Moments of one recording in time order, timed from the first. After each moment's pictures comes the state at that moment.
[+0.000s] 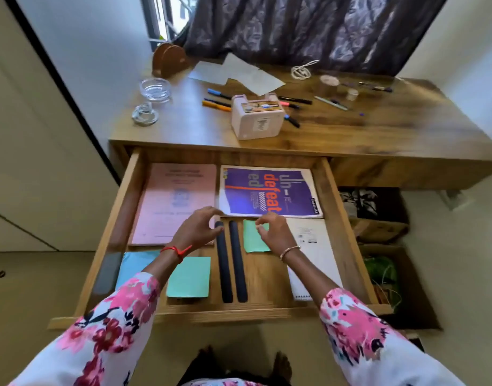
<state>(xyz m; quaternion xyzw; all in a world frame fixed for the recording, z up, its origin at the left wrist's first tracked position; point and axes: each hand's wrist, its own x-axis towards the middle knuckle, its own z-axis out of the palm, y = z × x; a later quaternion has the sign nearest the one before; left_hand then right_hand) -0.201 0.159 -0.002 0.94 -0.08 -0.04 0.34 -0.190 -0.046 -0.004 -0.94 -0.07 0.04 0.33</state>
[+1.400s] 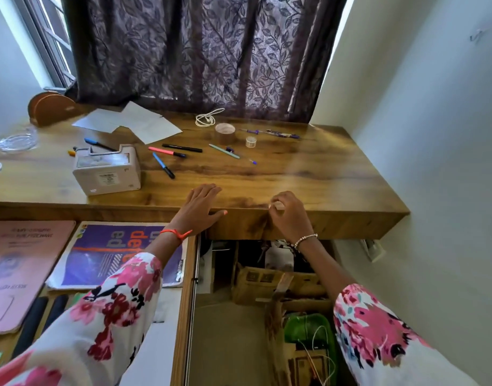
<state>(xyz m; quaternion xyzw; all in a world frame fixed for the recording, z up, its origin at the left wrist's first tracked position) 0.007 -0.208 0.070 0.96 -0.16 0.06 0.23 -0.005 -0.436 0.101 -0.95 -0.09 -0.09 0.28</state>
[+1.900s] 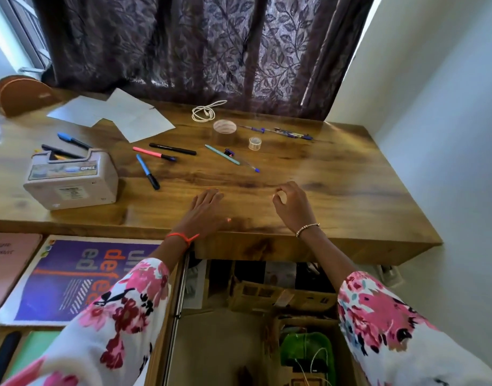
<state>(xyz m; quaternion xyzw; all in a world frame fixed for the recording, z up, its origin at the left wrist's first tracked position) 0.116 -0.232 0.026 0.97 -0.10 -0.04 0.22 0.131 -0.447 0.083 -0.96 -0.08 -0.06 0.27</state>
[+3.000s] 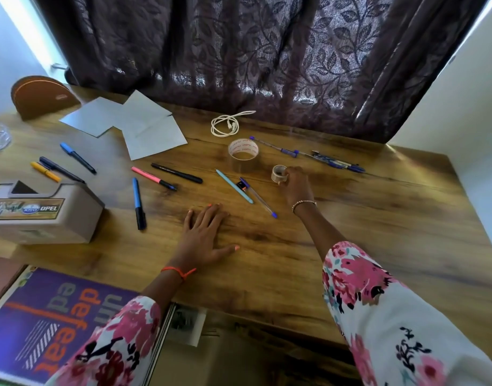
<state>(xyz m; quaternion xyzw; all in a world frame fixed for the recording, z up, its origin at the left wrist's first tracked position) 0.218 -0.232 -0.007 0.98 -0.01 -0.03 0.18 0.380 -0.415 0.044 -0.95 -0.11 0.00 0.29</state>
